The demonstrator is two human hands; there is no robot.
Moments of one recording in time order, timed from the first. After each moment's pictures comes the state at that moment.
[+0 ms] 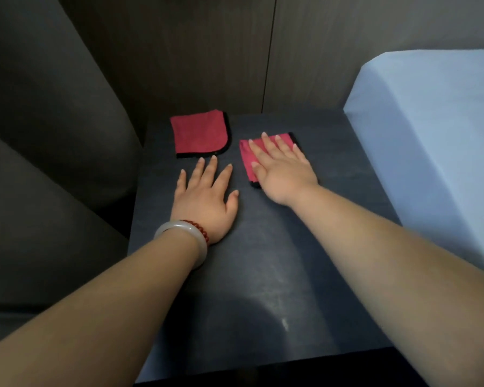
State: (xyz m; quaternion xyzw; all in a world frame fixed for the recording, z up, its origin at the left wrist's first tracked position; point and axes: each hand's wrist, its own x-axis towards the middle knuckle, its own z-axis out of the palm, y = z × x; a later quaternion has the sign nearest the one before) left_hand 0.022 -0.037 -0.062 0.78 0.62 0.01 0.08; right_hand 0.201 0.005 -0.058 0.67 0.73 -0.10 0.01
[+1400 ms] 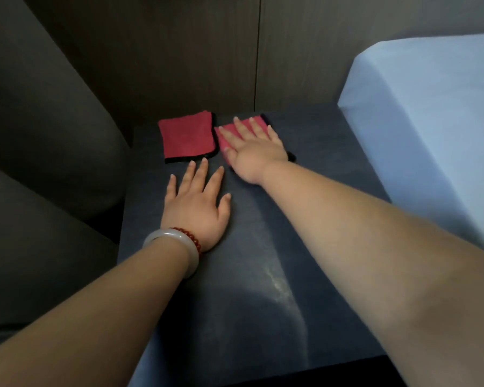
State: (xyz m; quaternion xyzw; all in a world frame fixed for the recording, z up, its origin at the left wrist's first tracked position) left_hand 0.021 -0.035 -0.065 0.79 0.61 0.01 0.08; right_hand 0.173 0.054 -0.057 0.66 0.74 -0.12 0.02
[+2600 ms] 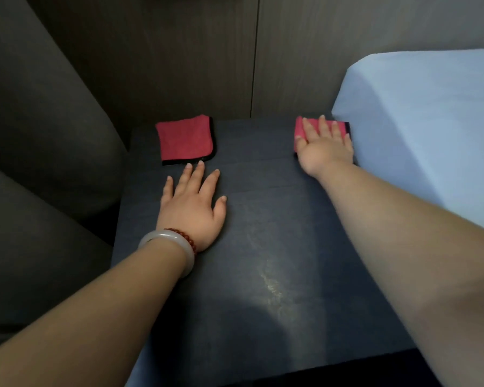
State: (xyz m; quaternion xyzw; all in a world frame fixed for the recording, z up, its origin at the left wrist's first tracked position) left_hand 0.023 -0.035 -0.065 0.78 0.62 0.03 0.09; right_hand 0.290 0.048 -0.054 0.82 0.56 -0.12 0.03
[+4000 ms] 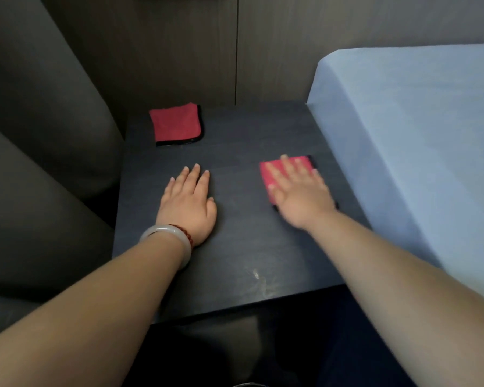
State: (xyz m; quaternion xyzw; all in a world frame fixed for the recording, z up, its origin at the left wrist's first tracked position) left_hand 0.024 -0.100 -0.057 0.79 0.60 0.04 0.10; right_hand 0.259 -0.118 -0.052 0.72 0.68 -0.11 0.04
